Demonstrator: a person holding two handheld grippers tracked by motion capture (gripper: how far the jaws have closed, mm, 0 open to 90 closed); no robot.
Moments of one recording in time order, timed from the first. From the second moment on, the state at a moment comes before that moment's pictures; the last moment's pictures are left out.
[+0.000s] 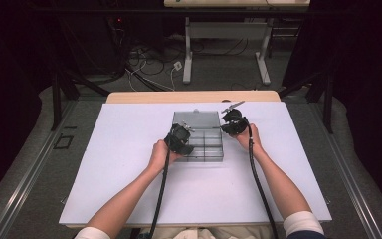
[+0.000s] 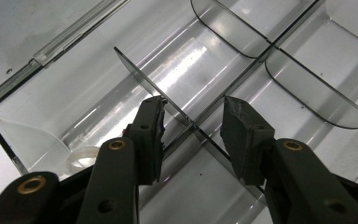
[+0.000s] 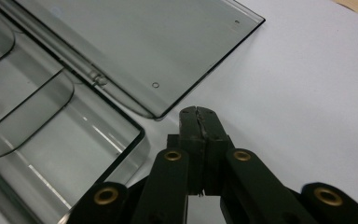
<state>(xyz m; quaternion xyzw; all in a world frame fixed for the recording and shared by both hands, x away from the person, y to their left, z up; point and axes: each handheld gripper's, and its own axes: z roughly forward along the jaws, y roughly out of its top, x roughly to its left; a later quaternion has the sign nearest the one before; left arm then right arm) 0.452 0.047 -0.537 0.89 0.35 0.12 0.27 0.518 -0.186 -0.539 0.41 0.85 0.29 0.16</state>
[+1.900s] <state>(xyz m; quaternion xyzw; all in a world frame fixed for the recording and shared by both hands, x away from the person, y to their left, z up) 0.452 0.046 -0.537 0.89 0.34 0.13 0.26 0.537 -0.180 -0.528 0.43 0.79 0.37 0.22</state>
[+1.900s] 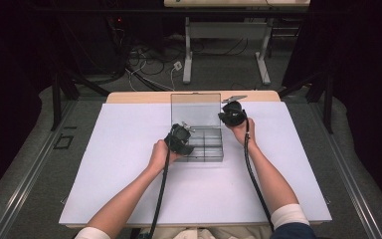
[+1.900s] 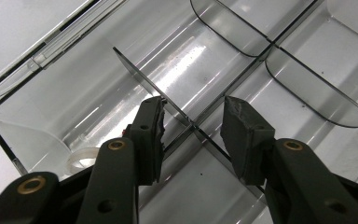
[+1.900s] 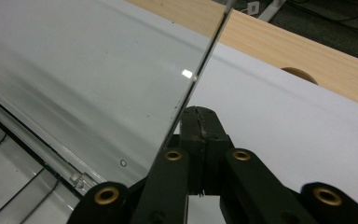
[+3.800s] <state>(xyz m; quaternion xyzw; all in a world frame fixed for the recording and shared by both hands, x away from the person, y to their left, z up) 0.484 0.101 -0.457 0.81 0.37 0.25 0.38 0.511 -0.185 -0.503 0.38 0.79 0.41 0.25</state>
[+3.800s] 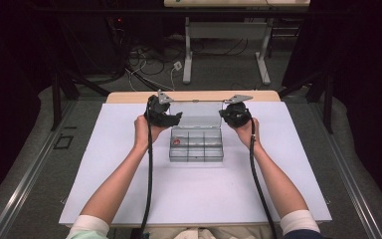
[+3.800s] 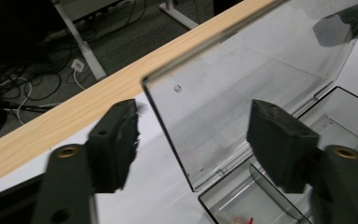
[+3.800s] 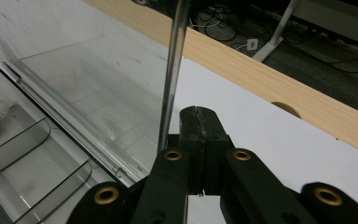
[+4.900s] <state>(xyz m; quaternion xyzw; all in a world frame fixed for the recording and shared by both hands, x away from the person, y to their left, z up) 0.477 0.115 -0.458 0.84 0.32 0.23 0.38 0.485 -0.191 -0.457 0.34 0.82 0.40 0.23</state>
